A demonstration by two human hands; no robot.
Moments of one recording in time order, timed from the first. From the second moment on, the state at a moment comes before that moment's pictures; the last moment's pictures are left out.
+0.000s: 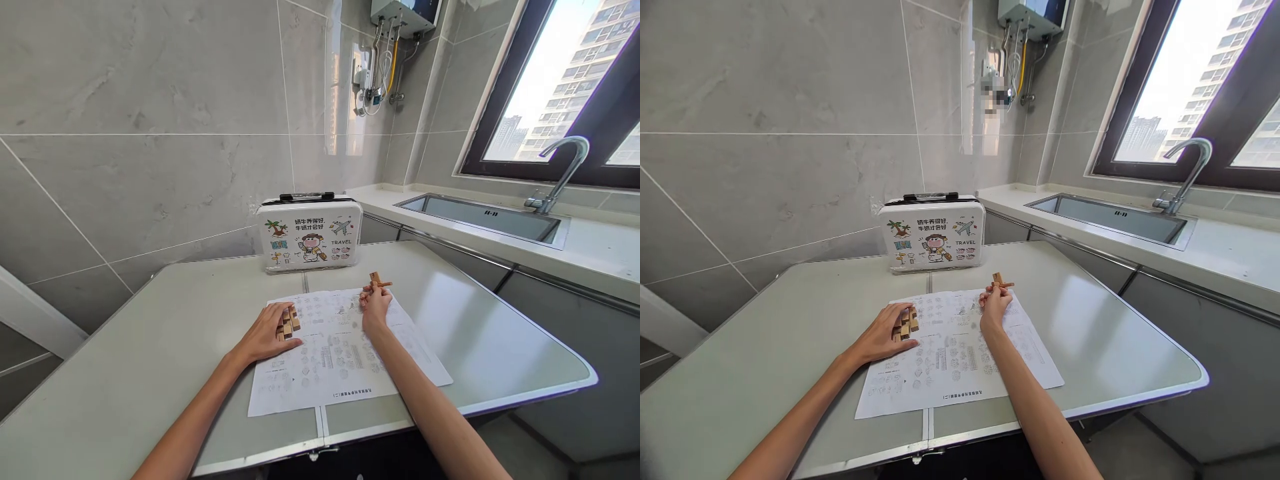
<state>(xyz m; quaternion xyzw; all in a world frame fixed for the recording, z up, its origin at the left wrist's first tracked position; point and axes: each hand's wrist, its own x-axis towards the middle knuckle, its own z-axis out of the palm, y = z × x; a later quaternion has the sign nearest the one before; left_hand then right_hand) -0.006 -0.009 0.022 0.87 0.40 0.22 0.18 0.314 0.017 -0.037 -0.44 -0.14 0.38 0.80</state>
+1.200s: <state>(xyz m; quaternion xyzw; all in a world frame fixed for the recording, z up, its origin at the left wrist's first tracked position) -0.014 -0.012 0.025 0.88 0.40 0.21 0.13 0.226 -0.042 -0.015 -0.44 -0.83 0.11 0.31</state>
